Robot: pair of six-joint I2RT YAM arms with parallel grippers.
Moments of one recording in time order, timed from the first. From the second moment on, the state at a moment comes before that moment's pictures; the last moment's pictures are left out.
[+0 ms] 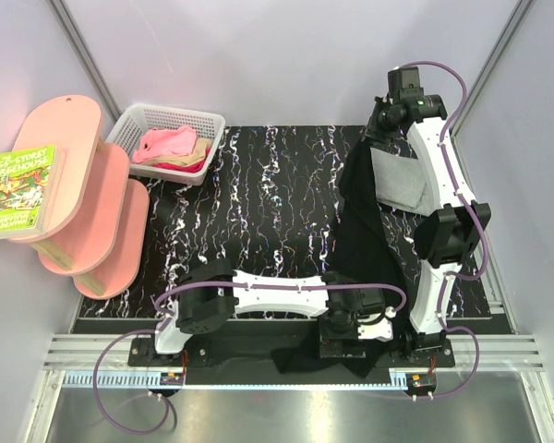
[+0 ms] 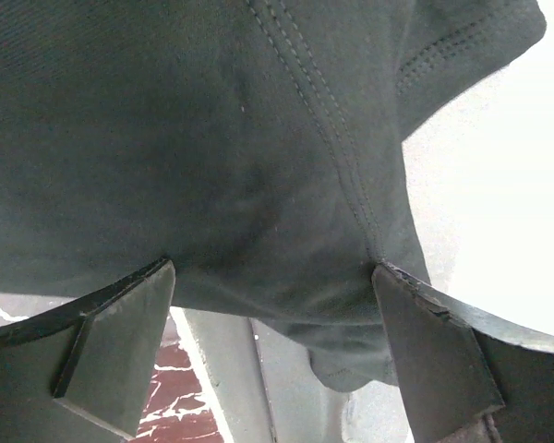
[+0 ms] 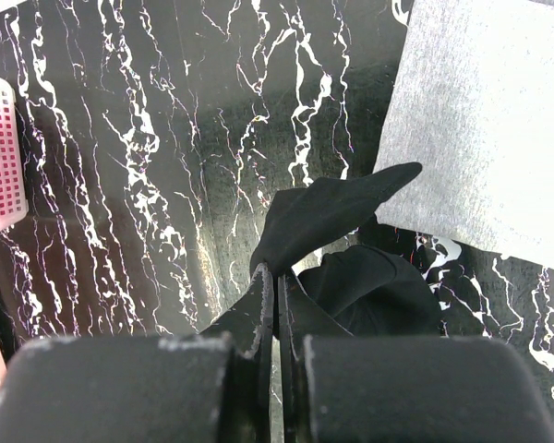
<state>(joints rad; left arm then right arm) -1.44 2.04 1.60 -0.90 0.20 0.17 0.15 2.03 2.23 -1.02 -0.07 0.44</state>
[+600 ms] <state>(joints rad) -1.20 1.88 1.38 -0.93 0.23 0.23 0.14 2.03 2.23 -1.02 -0.10 0.44</state>
